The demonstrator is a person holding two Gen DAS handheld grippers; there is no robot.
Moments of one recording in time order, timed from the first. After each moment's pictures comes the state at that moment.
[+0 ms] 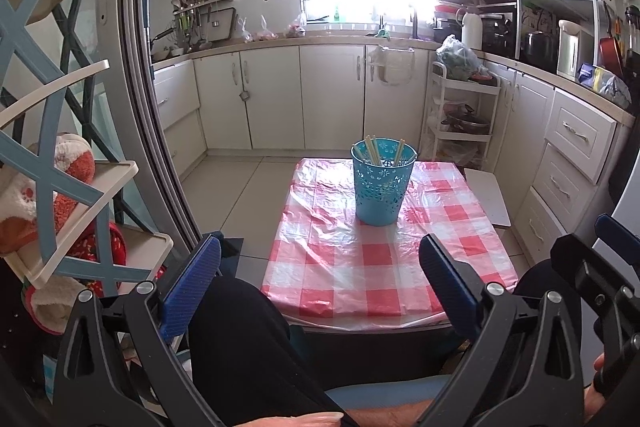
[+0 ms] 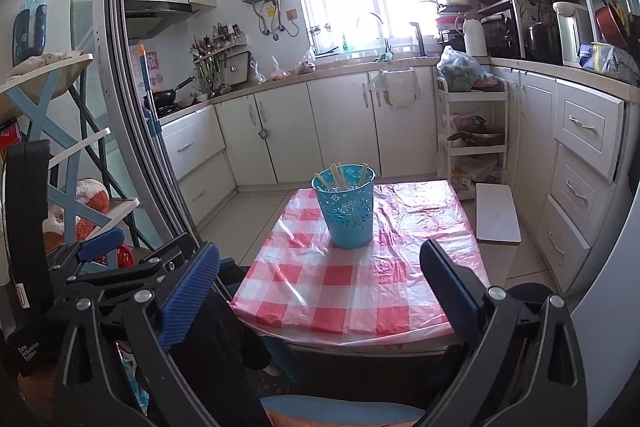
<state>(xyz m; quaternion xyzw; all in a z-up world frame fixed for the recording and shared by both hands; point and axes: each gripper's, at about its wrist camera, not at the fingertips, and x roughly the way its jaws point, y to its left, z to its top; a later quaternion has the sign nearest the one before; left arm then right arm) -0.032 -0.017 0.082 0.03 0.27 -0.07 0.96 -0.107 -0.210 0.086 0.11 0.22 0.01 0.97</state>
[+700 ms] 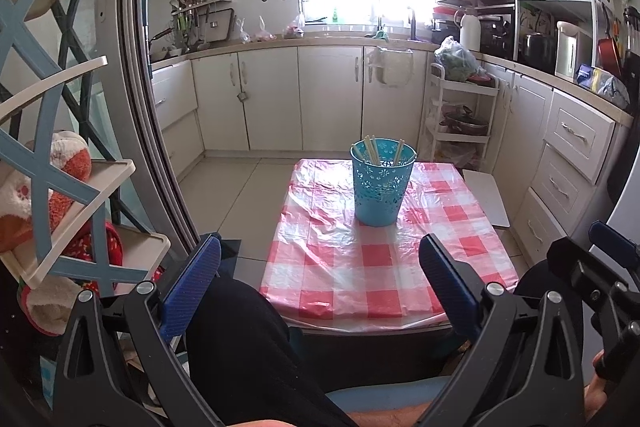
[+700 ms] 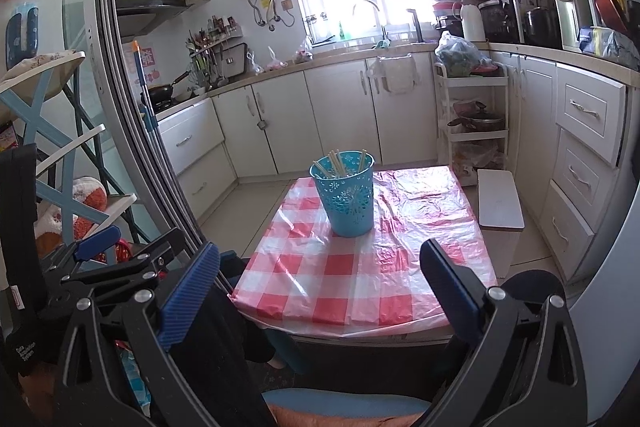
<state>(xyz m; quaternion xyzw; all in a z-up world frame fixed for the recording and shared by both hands) -0.028 -0.011 0.074 0.03 0.26 -0.08 0.96 -0.098 -0.214 0.076 0.13 0.24 0.01 0.96</state>
